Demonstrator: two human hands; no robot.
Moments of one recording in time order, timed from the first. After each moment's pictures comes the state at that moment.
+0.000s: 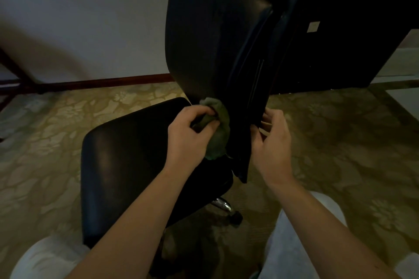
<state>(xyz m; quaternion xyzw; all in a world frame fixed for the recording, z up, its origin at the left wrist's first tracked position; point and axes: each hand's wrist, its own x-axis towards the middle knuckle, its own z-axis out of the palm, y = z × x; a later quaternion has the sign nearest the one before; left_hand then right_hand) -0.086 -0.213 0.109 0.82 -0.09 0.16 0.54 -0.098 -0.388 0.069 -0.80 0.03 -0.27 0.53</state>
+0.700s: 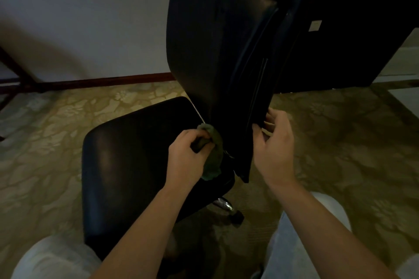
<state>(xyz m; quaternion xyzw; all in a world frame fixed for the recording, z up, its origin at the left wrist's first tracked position) -0.100 -0.195 0.065 0.86 -0.07 0.12 0.50 -0.097 -0.385 0.069 -0.79 0.02 -0.29 0.54</state>
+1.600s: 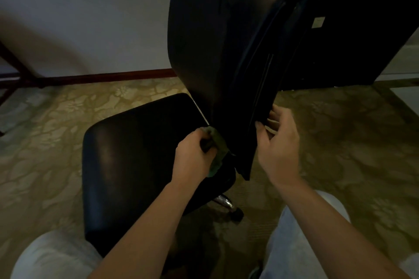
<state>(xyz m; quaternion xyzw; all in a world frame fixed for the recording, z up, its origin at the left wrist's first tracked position) -0.095 -0.200 0.057 0.88 -0.06 0.06 0.48 -0.099 -0.387 0.072 -0.78 0.00 -0.28 0.56</state>
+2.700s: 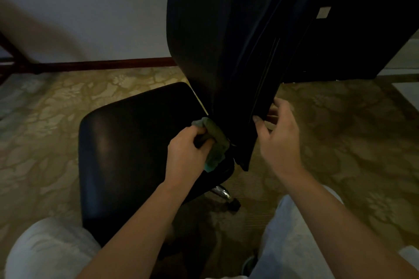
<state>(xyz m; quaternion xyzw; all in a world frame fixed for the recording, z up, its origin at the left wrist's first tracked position) -0.106 -0.194 0.042 0.87 -0.05 0.11 0.47 -0.091 -0.398 0.057 -0.83 -0.01 -0.24 0.50</state>
